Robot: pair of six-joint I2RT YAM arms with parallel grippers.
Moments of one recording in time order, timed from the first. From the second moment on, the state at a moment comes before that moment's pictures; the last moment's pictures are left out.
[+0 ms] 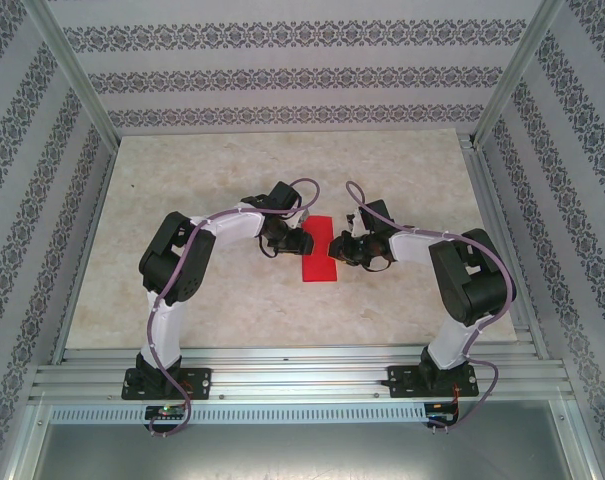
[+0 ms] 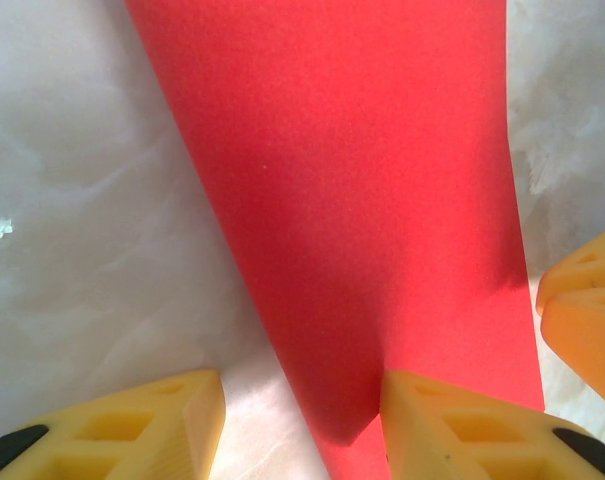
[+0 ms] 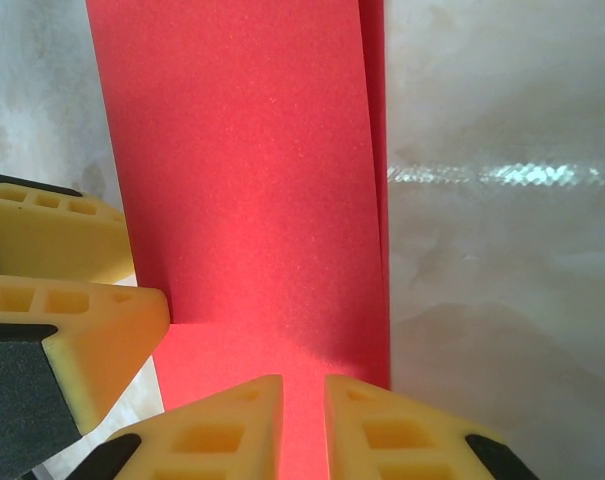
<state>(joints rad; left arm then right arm) -0.59 2.08 1.42 -0.54 0.38 -0.40 0.36 1.76 0.85 -0.12 -0.54 0.60</state>
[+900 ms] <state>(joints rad) -0.58 2.02 1.41 -0.55 0.49 -0.43 0.36 1.84 0.95 -0.25 -0.52 0.58</state>
